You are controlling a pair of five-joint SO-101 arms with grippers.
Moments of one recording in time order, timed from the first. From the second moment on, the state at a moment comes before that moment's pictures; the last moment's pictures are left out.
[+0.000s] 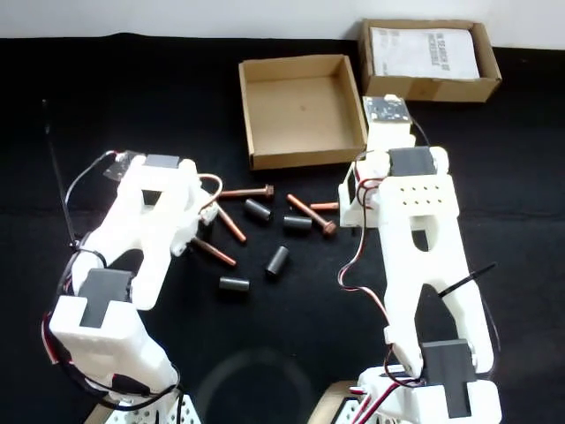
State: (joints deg) left arm -1.5 11.7 20.9 66.9 65.6; right arm -13.2 -9.4 10.2 84.3 -5.1
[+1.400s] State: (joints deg) left arm -2.1 -24.7 18.2 76.1 19.9; right arm -15.9 -9.4 -15.0 98.2 -5.1
